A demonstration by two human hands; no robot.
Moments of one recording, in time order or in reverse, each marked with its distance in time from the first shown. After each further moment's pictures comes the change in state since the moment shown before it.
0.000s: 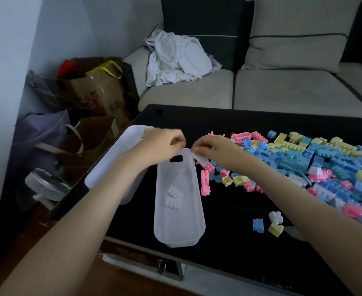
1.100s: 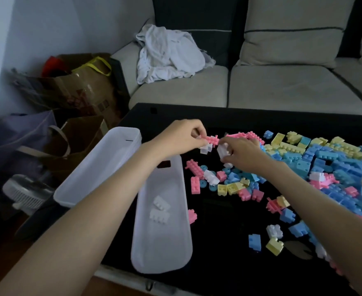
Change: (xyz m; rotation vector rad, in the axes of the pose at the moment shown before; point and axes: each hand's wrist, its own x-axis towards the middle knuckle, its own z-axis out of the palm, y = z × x) left_hand 0.063 0.037 0.029 -0.262 -0.089 0.088; right_hand 0.010 0.096 -0.019 -0.400 0.084 0.229
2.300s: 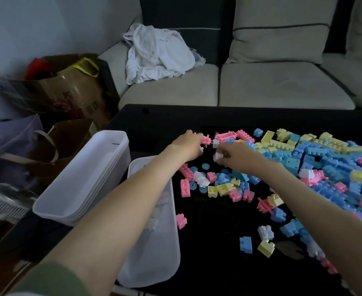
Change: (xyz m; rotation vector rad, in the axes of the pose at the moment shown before) left_hand 0.069 -0.011 0.064 0.478 -0.188 -0.109; right_hand -0.001 0.022 0.005 0.116 -0.124 -0.004
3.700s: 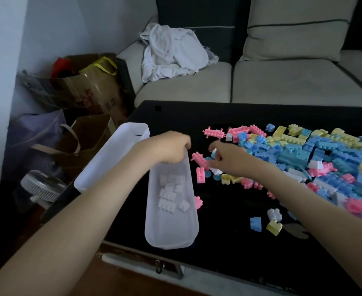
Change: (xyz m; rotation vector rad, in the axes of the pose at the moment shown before) left_hand -0.123 -0.030 -0.052 -0.031 -0.140 -0.079; right_hand -0.038 -0.076 0.005 0.049 -0.075 -0.014
